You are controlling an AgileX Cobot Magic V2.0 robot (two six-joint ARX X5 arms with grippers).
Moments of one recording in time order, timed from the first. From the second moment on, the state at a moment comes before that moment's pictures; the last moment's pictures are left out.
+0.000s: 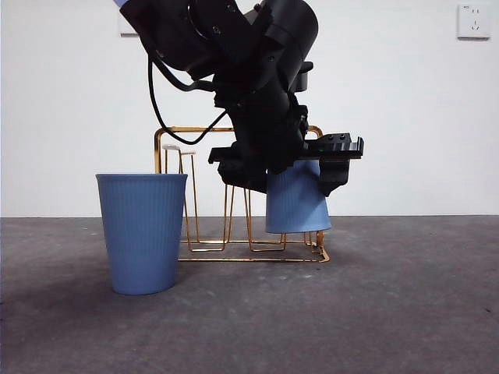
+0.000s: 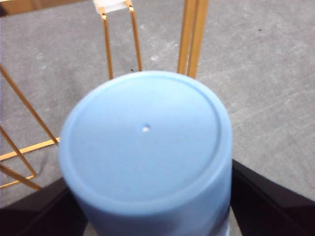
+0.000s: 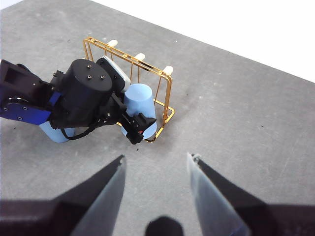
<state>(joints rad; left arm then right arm) -0.83 1.99 1.30 0.14 -0.40 -0.26 0.51 0.77 1.40 -1.13 0.04 -0.12</state>
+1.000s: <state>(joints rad) -0.81 1.99 1.31 -0.14 -0.09 -0.34 0.51 0.77 1.40 -1.13 0.04 -0.12</state>
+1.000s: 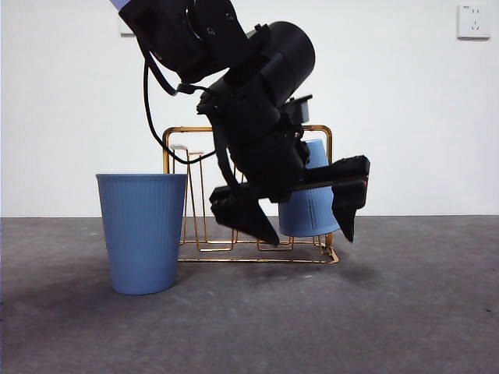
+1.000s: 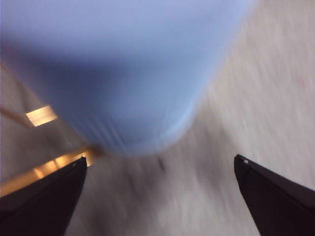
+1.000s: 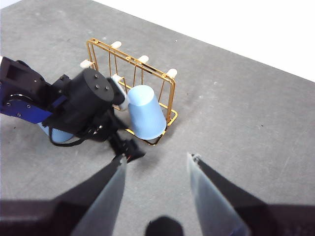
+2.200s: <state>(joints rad) -0.85 1.03 1.35 -0.77 -0.10 -0.26 0.52 1.09 1.40 -0.92 -0.35 0.00</state>
